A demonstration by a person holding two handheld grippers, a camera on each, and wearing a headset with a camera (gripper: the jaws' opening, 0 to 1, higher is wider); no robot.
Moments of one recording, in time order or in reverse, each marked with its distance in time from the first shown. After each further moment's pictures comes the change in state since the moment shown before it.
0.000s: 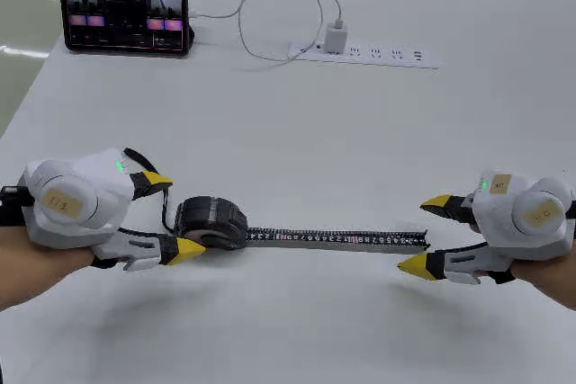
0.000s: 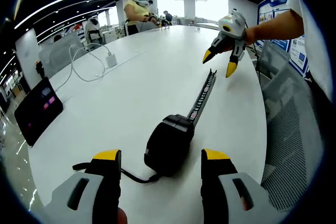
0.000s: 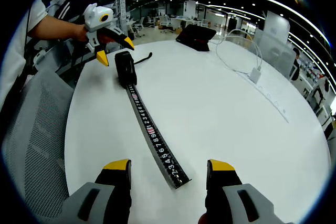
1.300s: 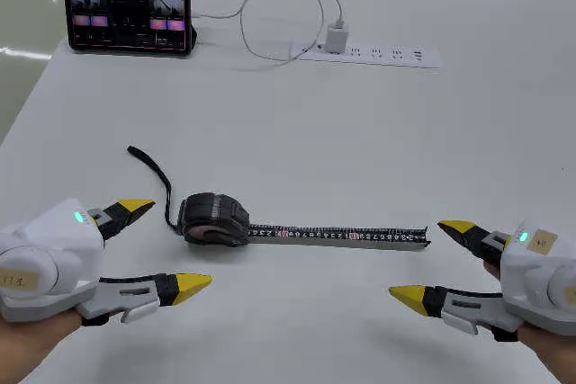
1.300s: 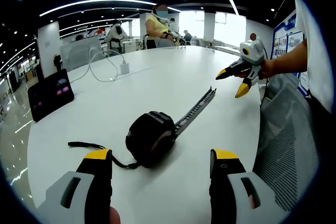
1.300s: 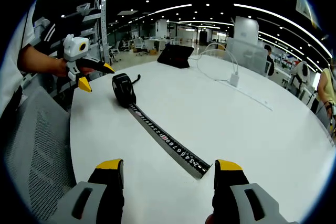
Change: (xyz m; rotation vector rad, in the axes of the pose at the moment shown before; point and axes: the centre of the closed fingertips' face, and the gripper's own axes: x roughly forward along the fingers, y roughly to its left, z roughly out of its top) left arm -0.027 -0.033 -0.011 -0.159 -0.151 0.099; right arm -0.023 0.038 0.002 0.147 -0.179 -0.155
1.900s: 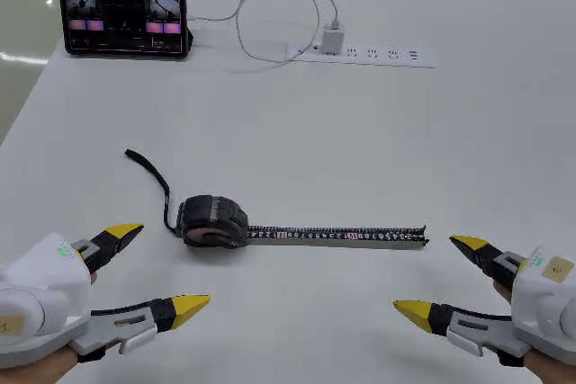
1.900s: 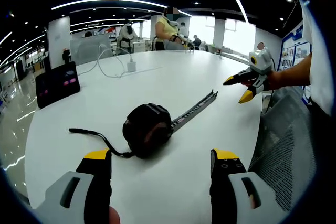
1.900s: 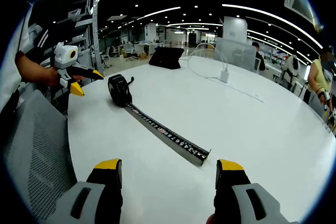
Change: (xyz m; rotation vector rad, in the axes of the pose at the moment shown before) left arm -0.011 -0.010 -0.011 -0.085 -0.027 0.046; right arm -0.012 0.002 -0.014 0.061 -0.031 -0.066
